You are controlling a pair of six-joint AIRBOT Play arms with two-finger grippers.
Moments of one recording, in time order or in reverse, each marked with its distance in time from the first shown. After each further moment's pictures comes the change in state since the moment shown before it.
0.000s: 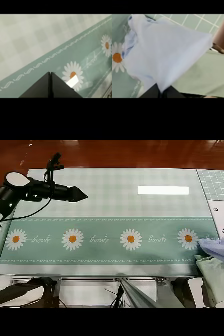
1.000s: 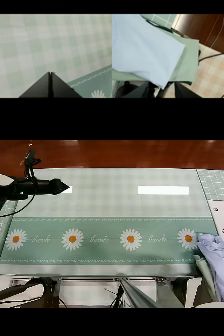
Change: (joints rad) left arm 0.186 -0.027 0.000 -0.001 0.124 0.032; right arm -0.014 0.135 -0.146 -0.264 -0.035 -0.132
